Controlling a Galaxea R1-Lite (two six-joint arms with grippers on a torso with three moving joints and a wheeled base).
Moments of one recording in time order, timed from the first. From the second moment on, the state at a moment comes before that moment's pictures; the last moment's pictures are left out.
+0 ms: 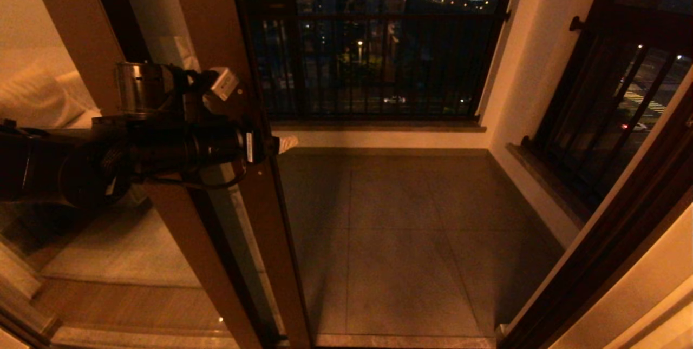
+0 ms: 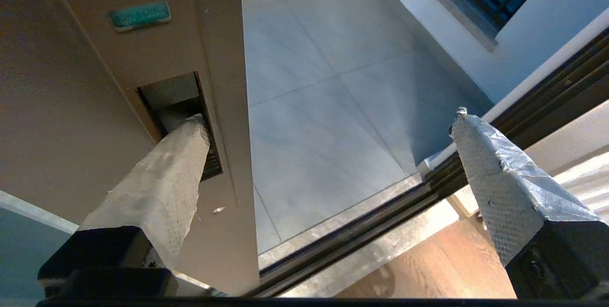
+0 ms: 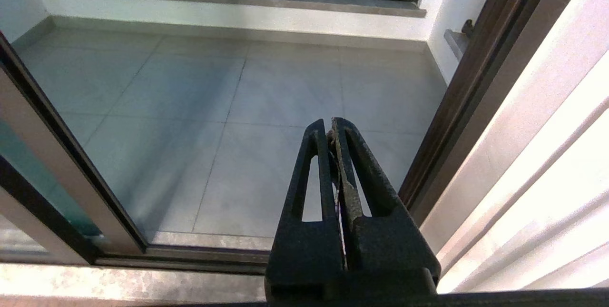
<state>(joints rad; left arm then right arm) -0.30 1.78 -1.17 -0.37 -0.32 -0.01 0.00 0.00 0.00 0.01 0.04 -0.09</state>
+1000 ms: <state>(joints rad) -0.40 1.79 -1.17 -0.39 -0.32 -0.01 0.00 0.00 0.00 0.01 0.04 -0.09</state>
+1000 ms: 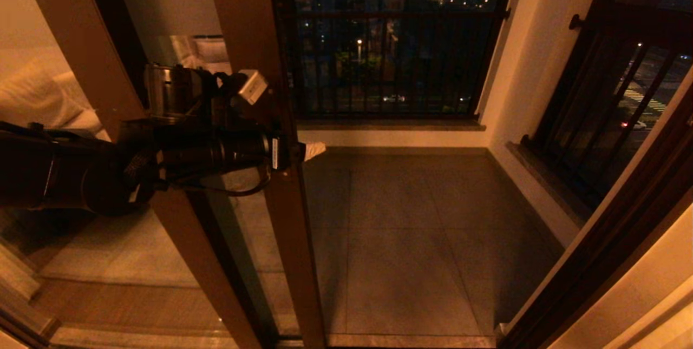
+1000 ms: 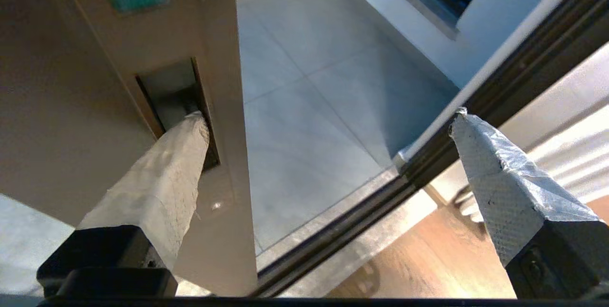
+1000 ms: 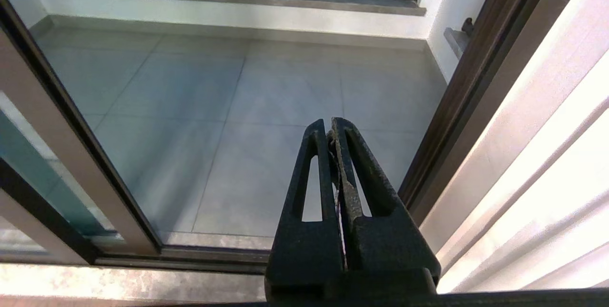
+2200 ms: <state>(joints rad) -0.51 1.86 -1.21 -0.45 -0.23 -0.01 0.00 0.00 0.00 0.01 0.04 -0.09</state>
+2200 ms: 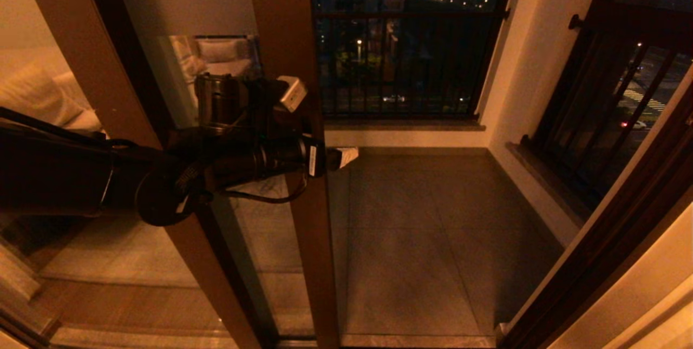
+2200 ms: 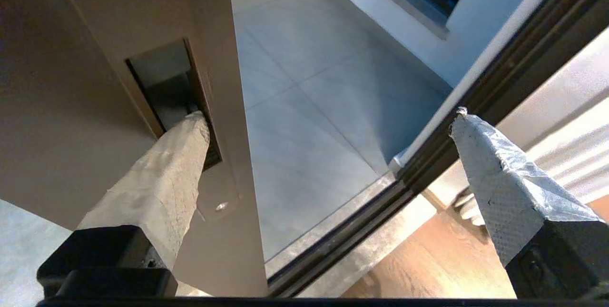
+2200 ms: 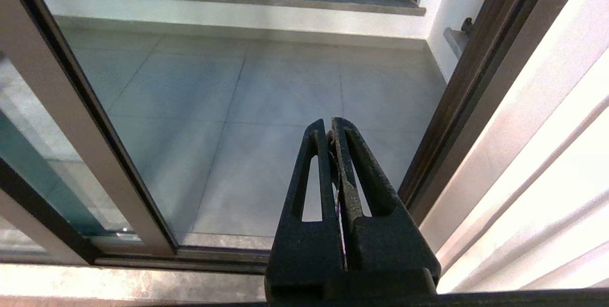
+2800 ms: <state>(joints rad) -0.54 1.89 -1.25 -0.44 -0.22 -0.01 0.00 0.00 0.00 0.01 0.04 -0.09</state>
